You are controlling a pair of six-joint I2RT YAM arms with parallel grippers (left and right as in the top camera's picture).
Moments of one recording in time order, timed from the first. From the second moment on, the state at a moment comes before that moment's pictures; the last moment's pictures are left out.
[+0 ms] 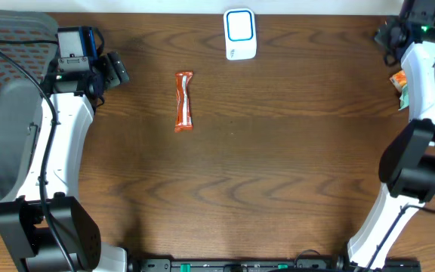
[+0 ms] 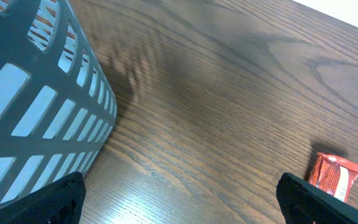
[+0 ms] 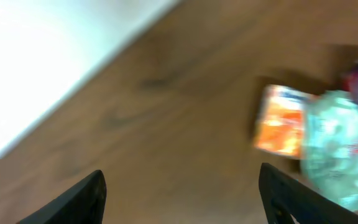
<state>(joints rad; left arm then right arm) 0.08 1.66 1.39 -0.63 -0.16 -0.31 -0.20 2.16 2.00 -0.70 0.17 0.50</state>
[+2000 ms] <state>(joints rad) 0.08 1.66 1.39 -0.63 -0.16 -0.31 0.57 2.31 2.00 -0.73 -0.25 0.50</state>
